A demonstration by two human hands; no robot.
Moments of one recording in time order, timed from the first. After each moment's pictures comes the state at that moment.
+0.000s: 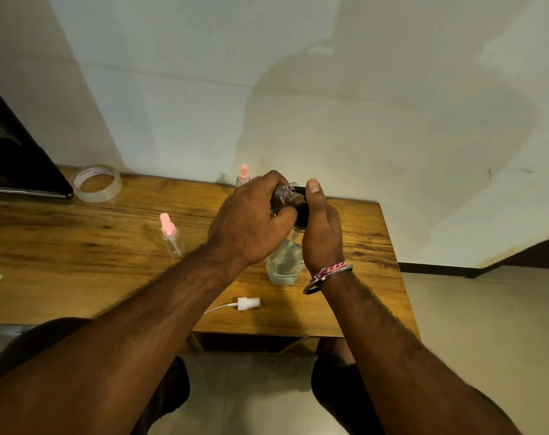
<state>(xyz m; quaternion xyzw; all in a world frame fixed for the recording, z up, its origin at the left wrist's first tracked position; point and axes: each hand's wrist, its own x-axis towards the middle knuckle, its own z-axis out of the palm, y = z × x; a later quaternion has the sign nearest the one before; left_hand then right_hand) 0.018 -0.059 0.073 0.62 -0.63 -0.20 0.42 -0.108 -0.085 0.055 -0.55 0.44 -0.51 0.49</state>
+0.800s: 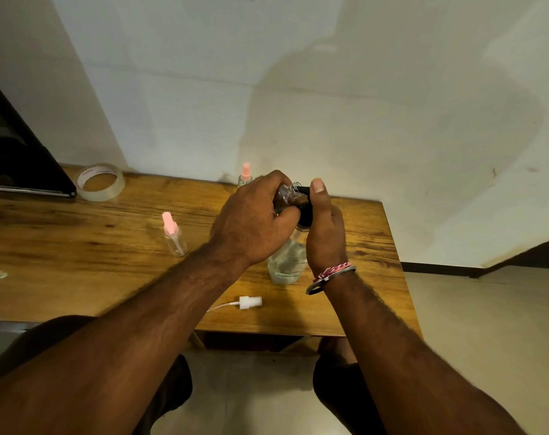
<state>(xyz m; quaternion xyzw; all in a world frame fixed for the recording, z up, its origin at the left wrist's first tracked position) 0.017 -0.056 0.076 0.63 -0.63 -0.21 0.41 -0.109 -0.084 0.055 -0.54 0.45 -0.51 0.50</state>
